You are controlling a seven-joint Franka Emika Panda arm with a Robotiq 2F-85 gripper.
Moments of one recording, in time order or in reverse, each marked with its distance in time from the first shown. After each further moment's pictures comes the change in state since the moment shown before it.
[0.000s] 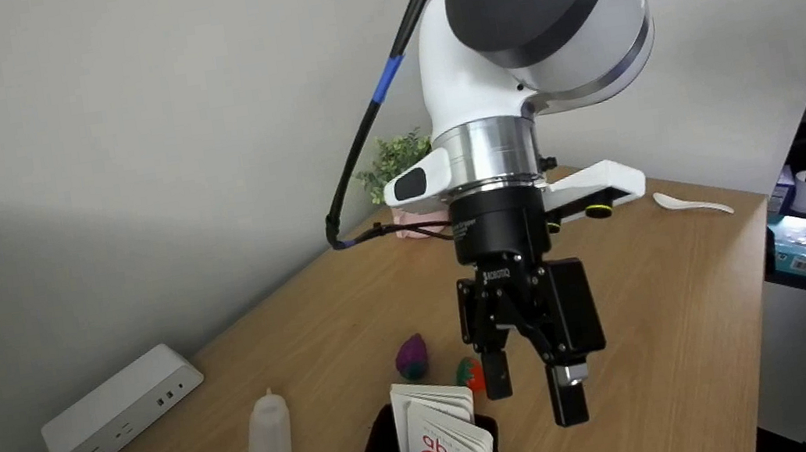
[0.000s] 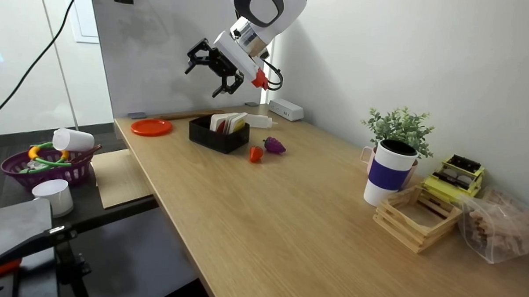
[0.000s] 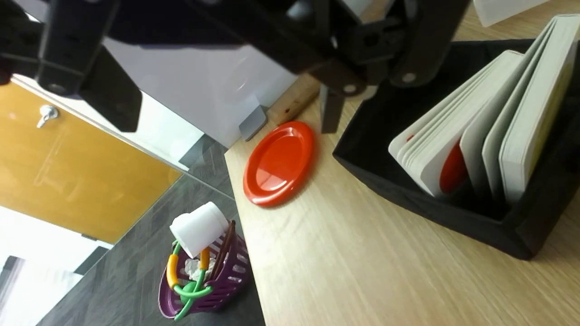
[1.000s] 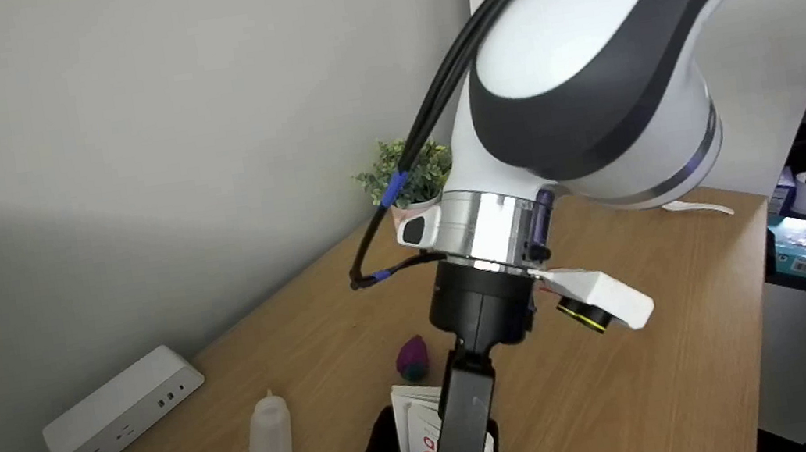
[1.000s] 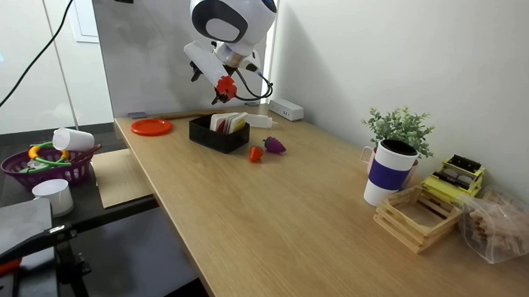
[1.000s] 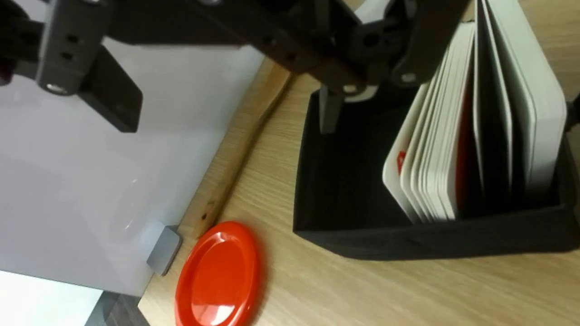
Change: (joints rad) arm 0.081 -0.001 0.040 -0.148 0.209 0.506 0.353
